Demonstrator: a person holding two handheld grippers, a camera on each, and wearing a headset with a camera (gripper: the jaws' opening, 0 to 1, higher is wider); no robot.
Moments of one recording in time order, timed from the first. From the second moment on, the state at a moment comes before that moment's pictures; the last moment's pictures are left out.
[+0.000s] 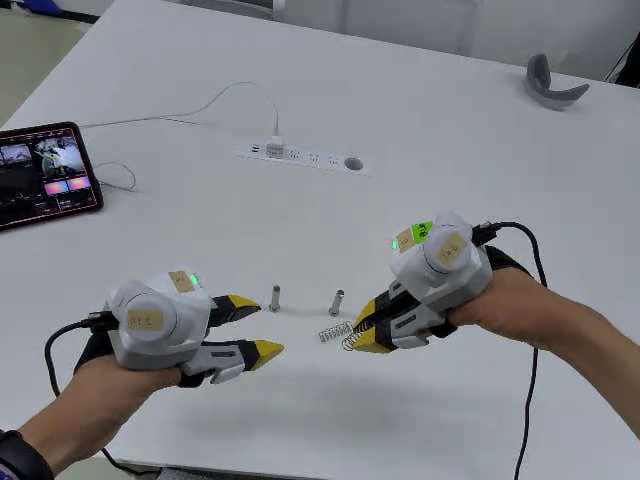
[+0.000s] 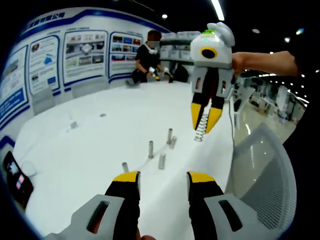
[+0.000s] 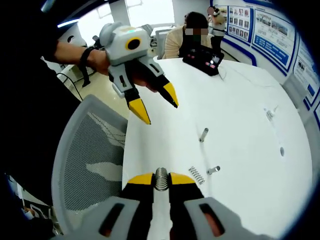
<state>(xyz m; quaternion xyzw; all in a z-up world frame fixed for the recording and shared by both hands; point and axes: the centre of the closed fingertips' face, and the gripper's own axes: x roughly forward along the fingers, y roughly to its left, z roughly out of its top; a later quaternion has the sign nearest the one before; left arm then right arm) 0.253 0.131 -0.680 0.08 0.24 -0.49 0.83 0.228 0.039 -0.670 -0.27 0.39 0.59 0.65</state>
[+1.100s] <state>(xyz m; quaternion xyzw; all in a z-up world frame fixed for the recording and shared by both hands) 0.269 0.186 -0.706 0.05 0.28 -0.41 0.87 0.293 0.064 -0.702 -0.30 0.40 0.57 0.65</state>
